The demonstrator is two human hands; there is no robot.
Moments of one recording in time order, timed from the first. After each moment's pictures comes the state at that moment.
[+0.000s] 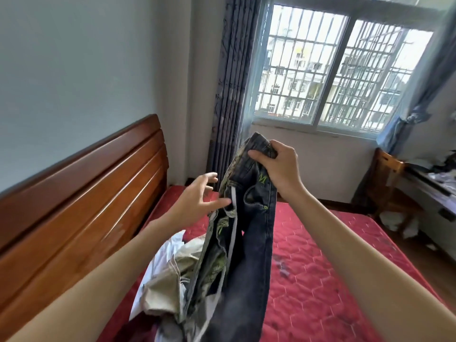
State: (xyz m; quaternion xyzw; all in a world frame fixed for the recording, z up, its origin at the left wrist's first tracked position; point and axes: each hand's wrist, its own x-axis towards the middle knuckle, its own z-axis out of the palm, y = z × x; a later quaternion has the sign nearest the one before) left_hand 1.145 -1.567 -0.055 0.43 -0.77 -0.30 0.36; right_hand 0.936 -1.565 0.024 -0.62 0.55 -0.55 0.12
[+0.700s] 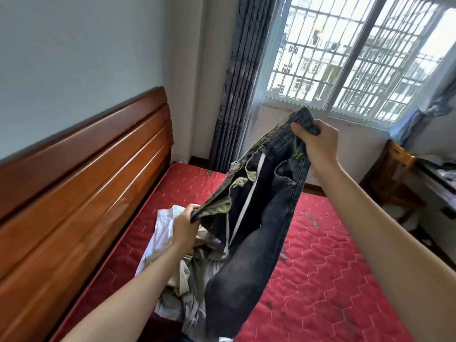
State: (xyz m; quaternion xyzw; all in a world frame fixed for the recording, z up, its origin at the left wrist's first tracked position) left_hand 1.146 -1.597 -0.235 0.58 -0.60 -0.26 0.49; right_hand 0.897 -1.601 0.027 -0.52 0.59 -0.60 0.15
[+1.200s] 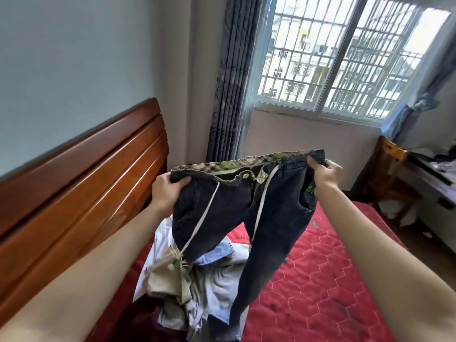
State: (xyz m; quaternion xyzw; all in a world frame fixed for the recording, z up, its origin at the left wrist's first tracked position) left_hand 1.182 -1.635 -0.122 0.57 -0.55 -0.31 0.53; right_hand 0.812 -1.617 -0.049 -0.31 0.67 -0.64 0.22
